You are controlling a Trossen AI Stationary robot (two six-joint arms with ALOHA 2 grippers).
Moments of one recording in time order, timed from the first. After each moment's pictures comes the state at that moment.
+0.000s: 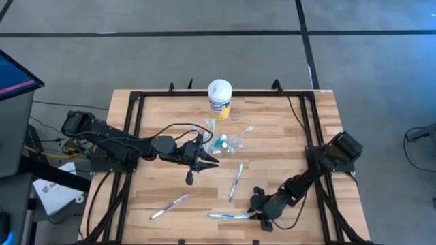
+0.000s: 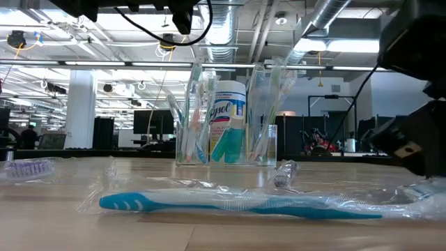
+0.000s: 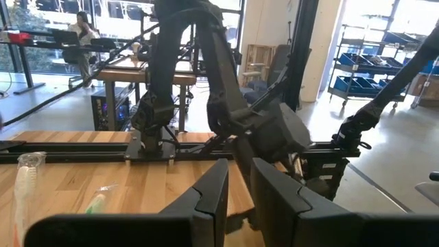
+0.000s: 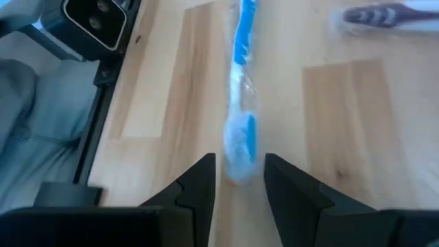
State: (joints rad) left arm -0.20 1.39 0.69 0.71 -0.03 -0.09; right arm 0.72 1.85 0.69 0.41 0.18 0.70
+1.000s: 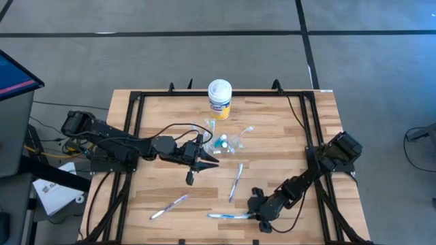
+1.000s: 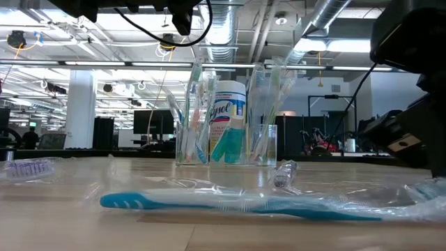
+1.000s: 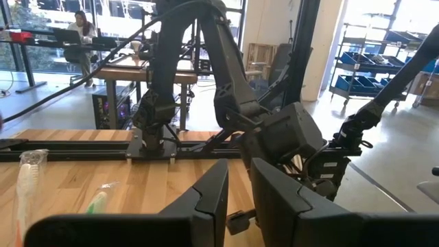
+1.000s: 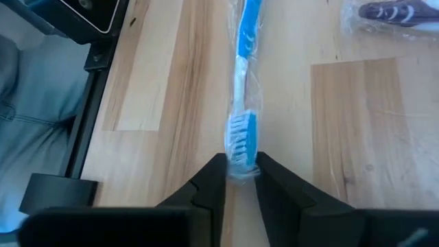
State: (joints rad) left arm -0.20 1.39 0.68 0.71 -0.03 -0.09; right arm 0.72 1.86 0.77 0.24 0.13 0.67
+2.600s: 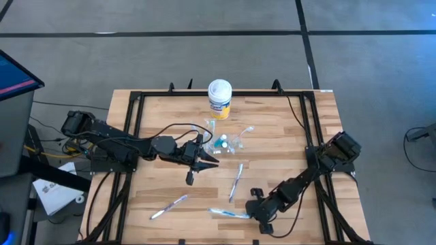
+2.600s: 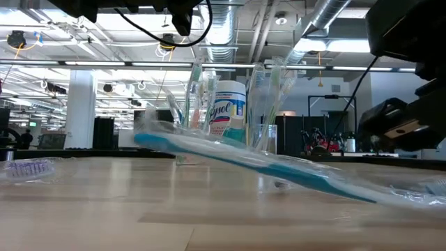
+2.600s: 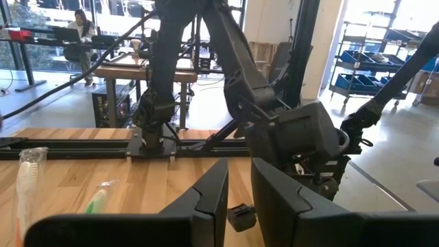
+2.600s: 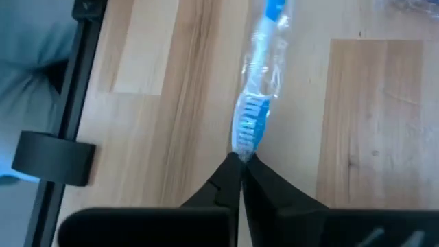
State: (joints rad) left arm -0.20 1.39 0.68 0.70 -0.03 -0.09; right arm 0.70 1.86 0.92 -0.07 0.04 0.58
